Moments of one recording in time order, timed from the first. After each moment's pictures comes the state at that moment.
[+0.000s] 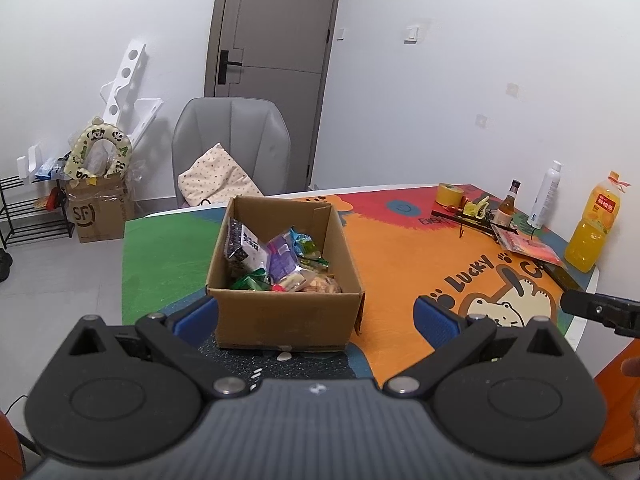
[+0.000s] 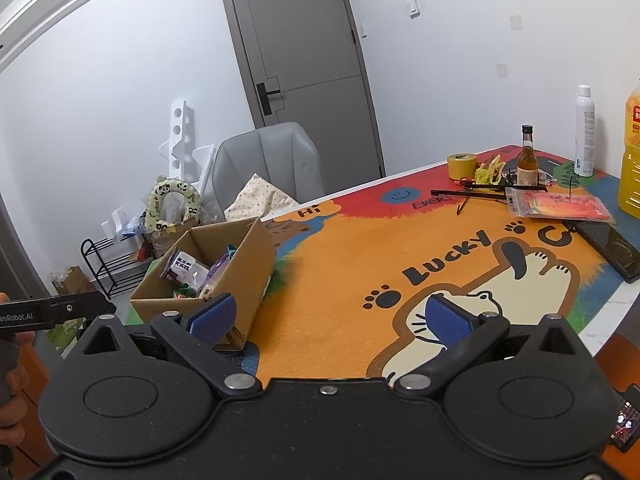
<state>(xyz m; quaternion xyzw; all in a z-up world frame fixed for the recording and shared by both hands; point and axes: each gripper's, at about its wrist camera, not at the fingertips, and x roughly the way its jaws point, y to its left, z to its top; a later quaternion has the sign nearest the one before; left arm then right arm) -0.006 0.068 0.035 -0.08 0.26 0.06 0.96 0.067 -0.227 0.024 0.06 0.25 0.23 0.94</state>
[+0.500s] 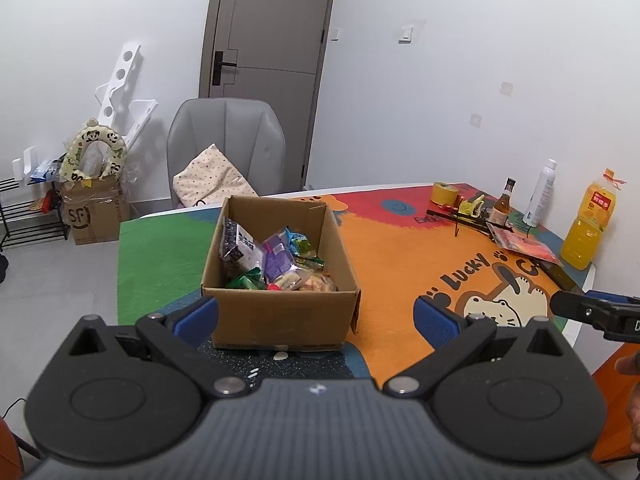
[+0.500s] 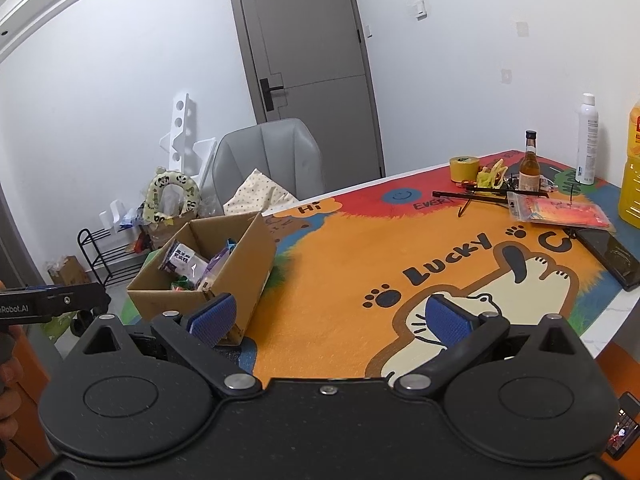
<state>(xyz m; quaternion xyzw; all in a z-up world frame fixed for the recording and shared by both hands) -0.006 0.067 0.034 -0.08 0.26 0.06 0.96 0.066 -0.217 0.023 0.04 0.25 0.23 0.94</state>
